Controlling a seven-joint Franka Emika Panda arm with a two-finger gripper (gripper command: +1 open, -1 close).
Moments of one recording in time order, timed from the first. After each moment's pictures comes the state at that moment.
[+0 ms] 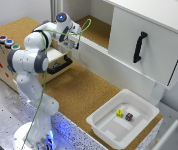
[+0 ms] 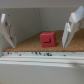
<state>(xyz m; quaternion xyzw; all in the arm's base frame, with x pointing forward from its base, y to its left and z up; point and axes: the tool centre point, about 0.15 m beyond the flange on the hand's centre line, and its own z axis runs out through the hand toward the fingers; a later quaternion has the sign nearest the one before) 0.573 0.275 0.484 -0.91 -0.17 -0.36 0.12</state>
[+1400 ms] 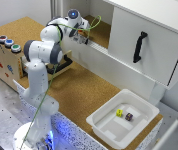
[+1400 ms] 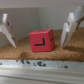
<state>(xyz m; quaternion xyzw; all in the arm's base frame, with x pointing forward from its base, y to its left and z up) 0.657 0.294 0.465 -0.90 -0.18 -0.37 0.14</state>
